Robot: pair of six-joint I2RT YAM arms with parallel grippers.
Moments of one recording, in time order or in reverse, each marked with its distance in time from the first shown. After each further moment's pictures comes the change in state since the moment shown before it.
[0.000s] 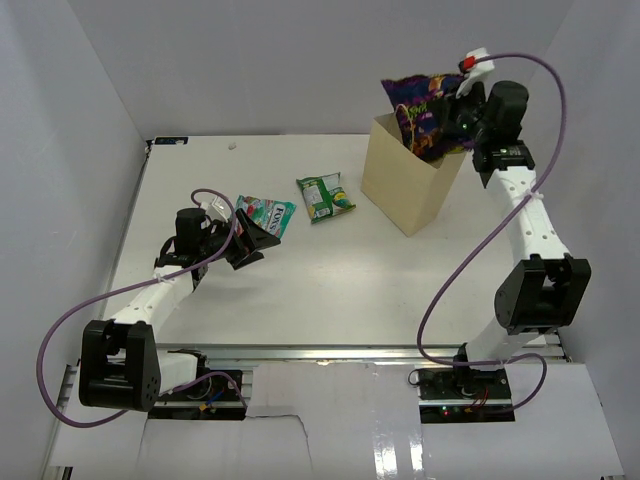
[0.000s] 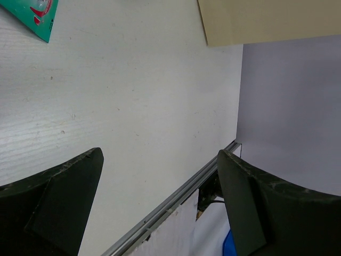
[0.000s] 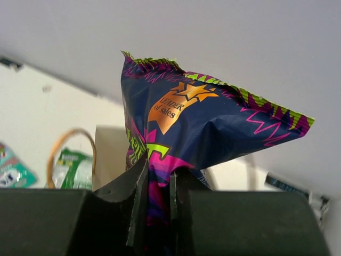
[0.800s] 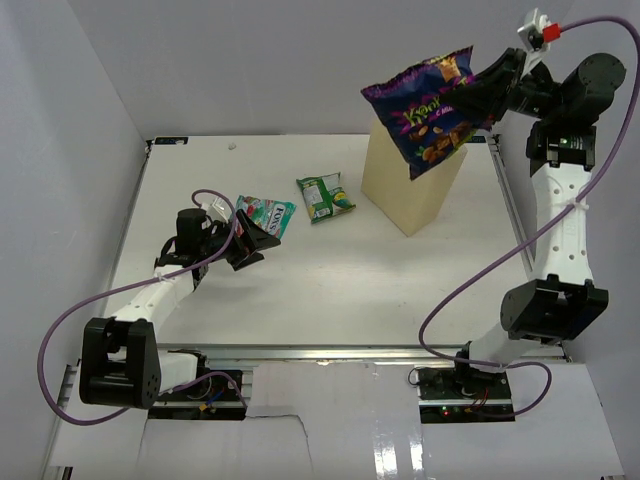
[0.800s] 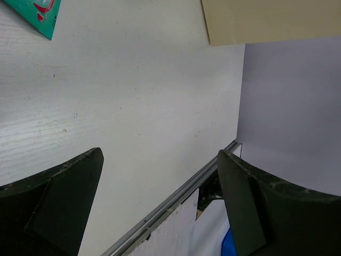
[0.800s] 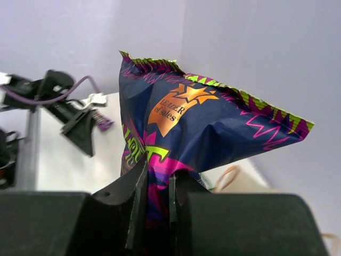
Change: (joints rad) left arm 0.000 0.014 -0.003 0.004 0.000 -0.002; right arm -0.172 -0.073 0.140 0.167 -0.906 0.422
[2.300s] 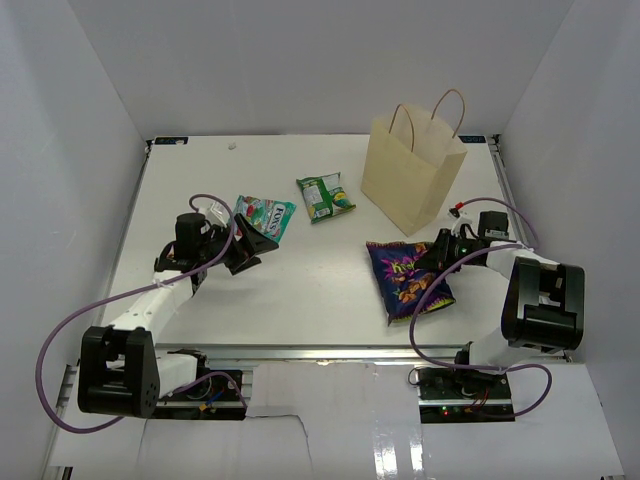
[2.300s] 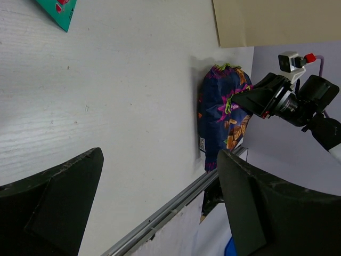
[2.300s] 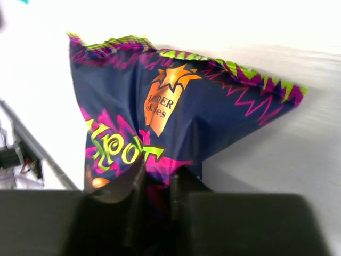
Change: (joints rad) left arm 0.000 -0.047 -0.029 -0.032 -0.046 0.006; right arm -0.008 -0.023 -1.106 -0.418 0.576 -0.309
